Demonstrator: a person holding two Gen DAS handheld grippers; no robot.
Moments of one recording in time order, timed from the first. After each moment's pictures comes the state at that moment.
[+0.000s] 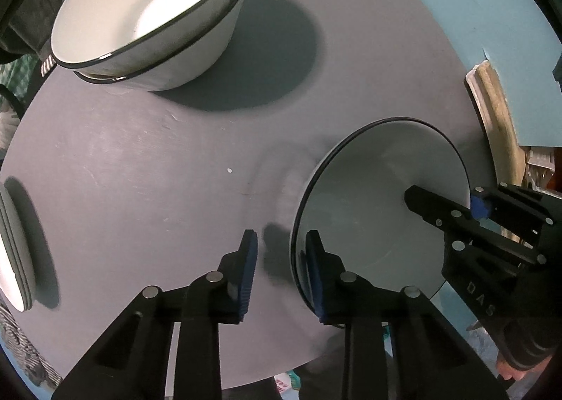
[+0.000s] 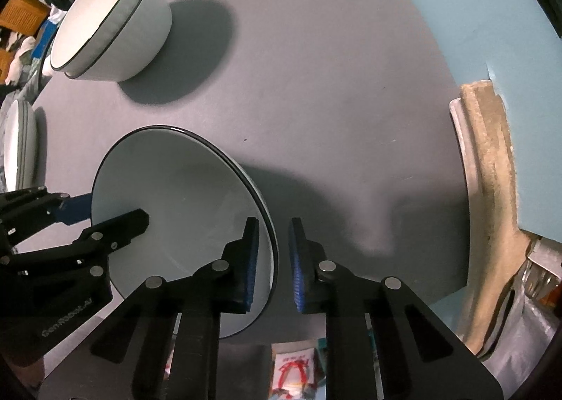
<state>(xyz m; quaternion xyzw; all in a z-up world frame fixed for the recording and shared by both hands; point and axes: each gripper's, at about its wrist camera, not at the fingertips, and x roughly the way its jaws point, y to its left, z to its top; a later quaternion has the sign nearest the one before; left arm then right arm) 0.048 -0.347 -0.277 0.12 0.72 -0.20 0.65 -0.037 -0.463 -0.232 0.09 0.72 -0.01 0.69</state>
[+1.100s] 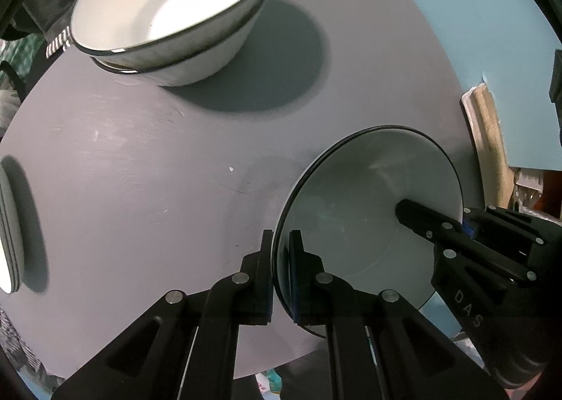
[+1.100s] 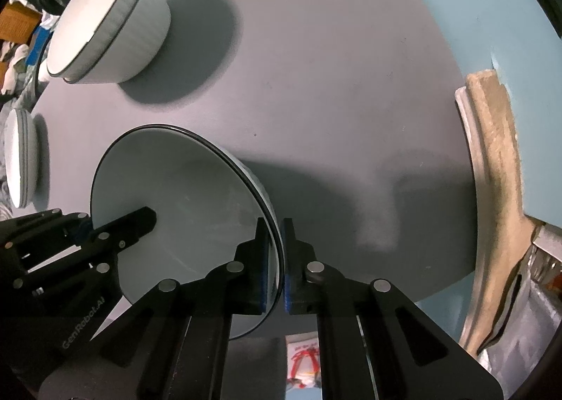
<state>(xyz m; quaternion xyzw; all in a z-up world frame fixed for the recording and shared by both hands) 0.062 -0.344 -0.261 0.07 0.73 -0.18 0.66 -0.003 -0.454 -0.228 0.10 0.74 -0.02 0.67</state>
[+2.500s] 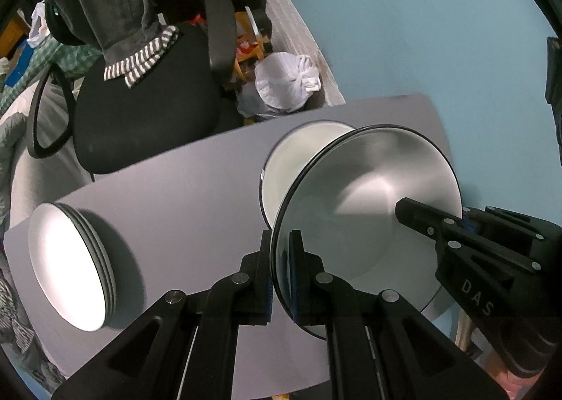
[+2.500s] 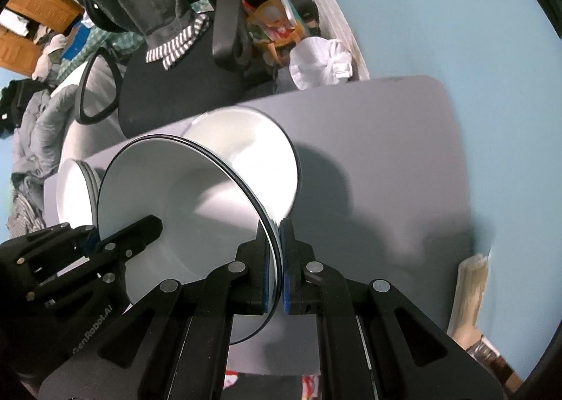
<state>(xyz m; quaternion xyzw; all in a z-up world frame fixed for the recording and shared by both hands) 0.186 -0.273 -0.186 0.02 0.68 -0.12 0.72 0.119 -0.402 -0.167 0.07 0.70 0.05 0.71</state>
